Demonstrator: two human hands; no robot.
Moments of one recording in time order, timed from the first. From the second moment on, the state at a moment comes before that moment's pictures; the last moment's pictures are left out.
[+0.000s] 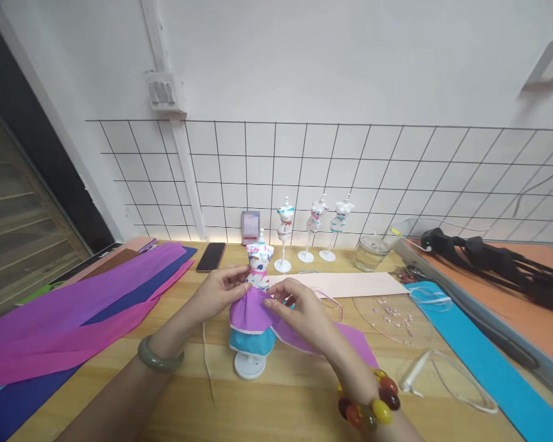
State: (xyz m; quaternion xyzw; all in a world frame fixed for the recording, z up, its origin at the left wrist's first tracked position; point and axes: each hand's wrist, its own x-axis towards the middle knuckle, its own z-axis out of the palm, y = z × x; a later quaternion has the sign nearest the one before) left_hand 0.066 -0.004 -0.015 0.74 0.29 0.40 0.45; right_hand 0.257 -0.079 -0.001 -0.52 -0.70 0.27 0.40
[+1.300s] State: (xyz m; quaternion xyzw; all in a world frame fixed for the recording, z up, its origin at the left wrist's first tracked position) left_hand 0.075 -0.020 -0.007 0.73 0.29 0.41 0.46; right_hand 0.247 -0.078 -0.015 -0.55 -0.67 0.24 0.43
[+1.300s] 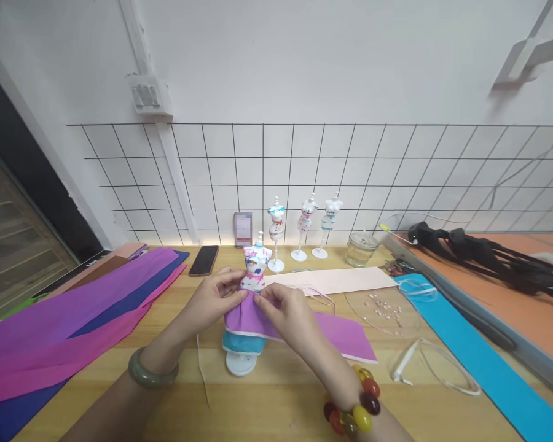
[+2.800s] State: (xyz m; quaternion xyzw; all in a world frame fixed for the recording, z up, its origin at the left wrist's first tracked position) left_hand 0.081 -0.029 0.000 0.74 0.27 0.39 0.48; right_hand 0.245 -0.087 -0.003 -0.54 -0.67 0.22 0.46
